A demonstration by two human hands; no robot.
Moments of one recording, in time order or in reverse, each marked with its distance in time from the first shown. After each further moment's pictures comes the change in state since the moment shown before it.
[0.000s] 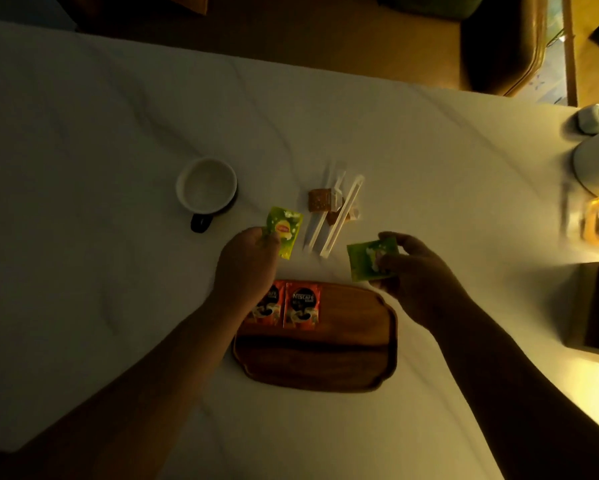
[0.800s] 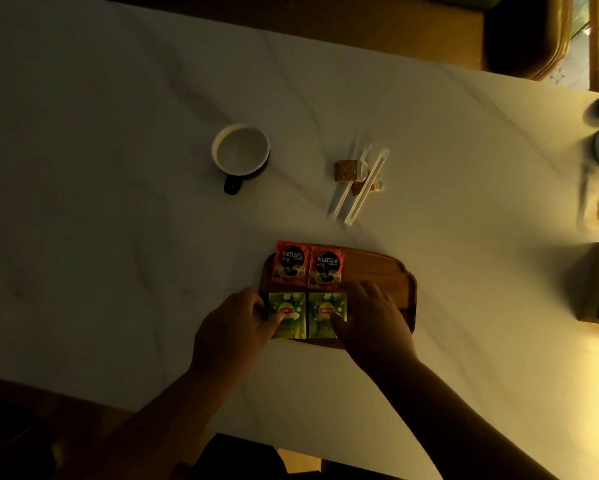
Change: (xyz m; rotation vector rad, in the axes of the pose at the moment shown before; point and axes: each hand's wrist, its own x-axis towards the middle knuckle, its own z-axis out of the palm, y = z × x) left_hand -0.132 -0.118 -0.018 0.425 -0.049 0.093; right_hand -0.059 0.150 0.046 -1.375 0.116 -0.599
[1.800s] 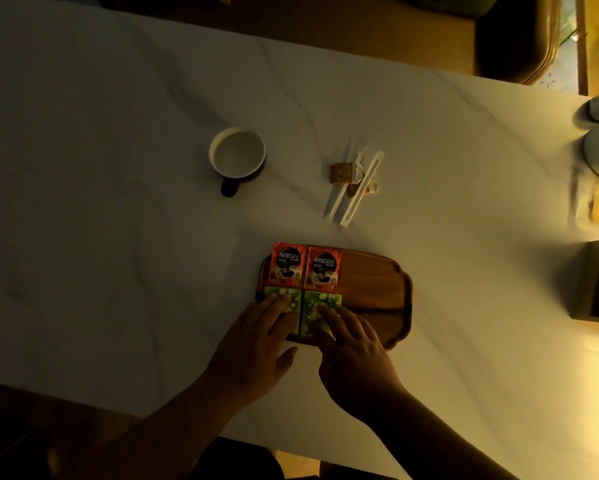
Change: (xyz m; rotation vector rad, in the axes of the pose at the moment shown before) left_hand -0.023 -0.005 0.034 0.218 -0.025 0.558; right_hand -0.041 0.013 0.045 -0.356 -0.031 -0.380
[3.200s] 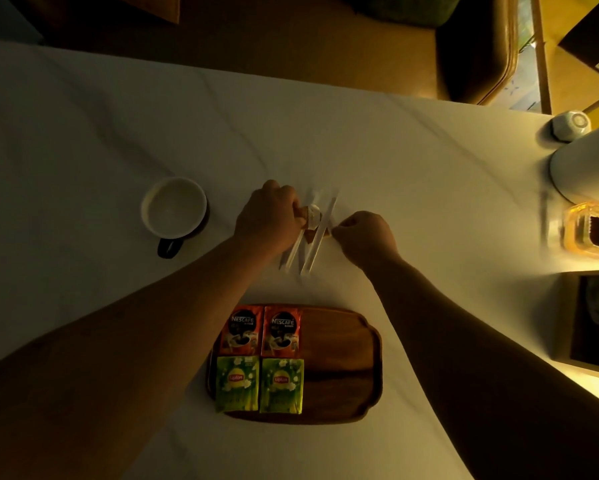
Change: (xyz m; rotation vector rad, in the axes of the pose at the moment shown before) left_hand 0.319 -0.022 -0.066 -0.191 0.051 -0.279; right_hand 0.212 0.160 -0.112 0.789 0.137 0.786
